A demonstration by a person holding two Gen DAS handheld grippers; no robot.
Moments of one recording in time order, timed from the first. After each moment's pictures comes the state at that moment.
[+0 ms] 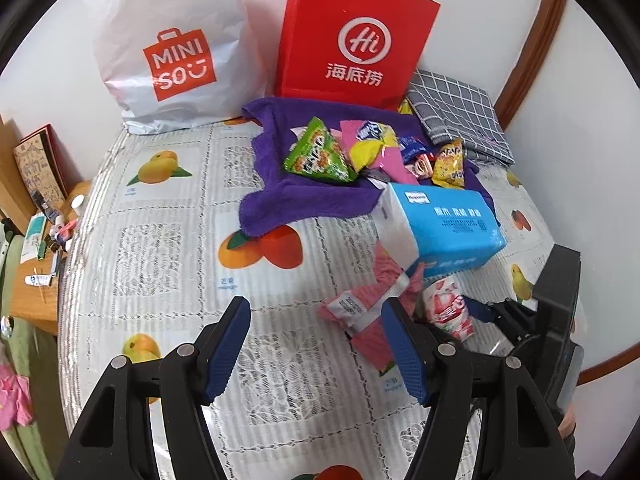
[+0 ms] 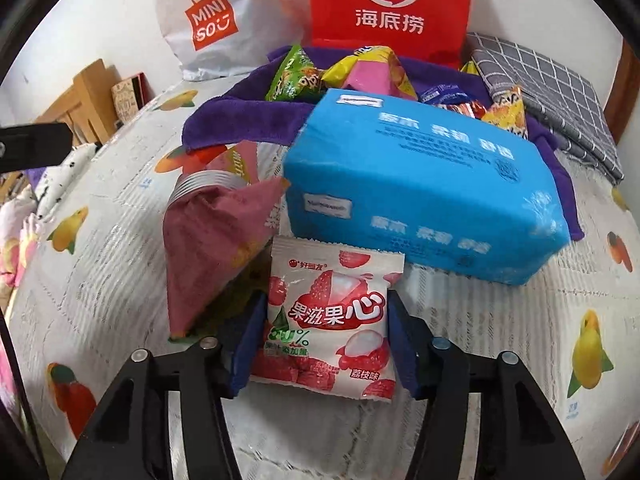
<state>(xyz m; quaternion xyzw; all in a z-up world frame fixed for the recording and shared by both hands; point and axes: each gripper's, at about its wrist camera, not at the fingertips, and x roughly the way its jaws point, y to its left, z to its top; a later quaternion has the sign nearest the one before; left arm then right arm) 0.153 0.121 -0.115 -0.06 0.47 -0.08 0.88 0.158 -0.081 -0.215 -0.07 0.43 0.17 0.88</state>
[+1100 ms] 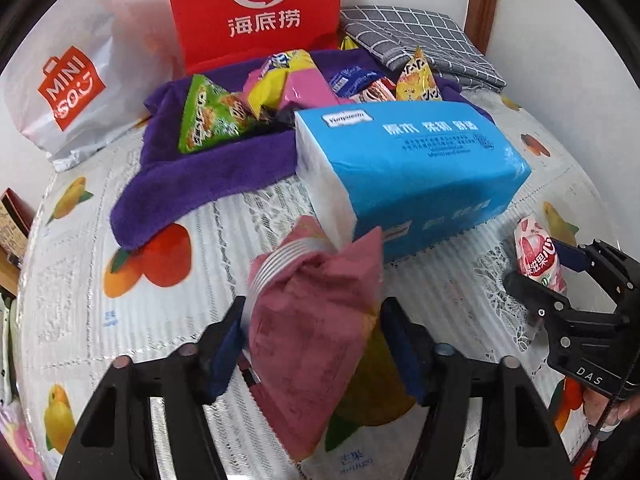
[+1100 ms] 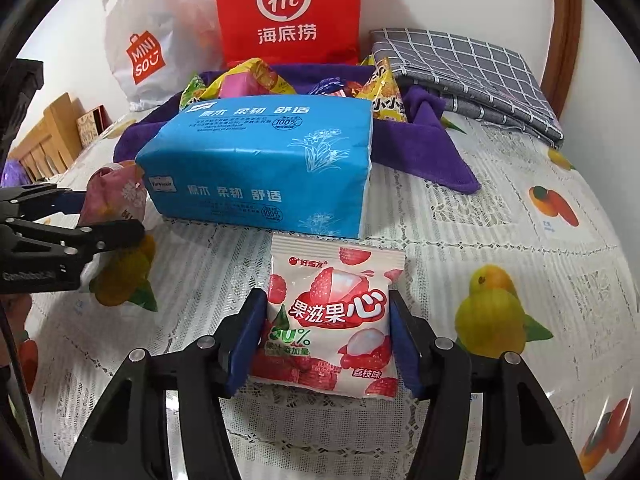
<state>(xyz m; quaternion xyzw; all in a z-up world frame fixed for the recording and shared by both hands) 0.186 0.023 -0.192 0.06 0.47 -0.10 0.87 0.154 -0.171 -0.219 -0.05 0.40 0.11 0.91</state>
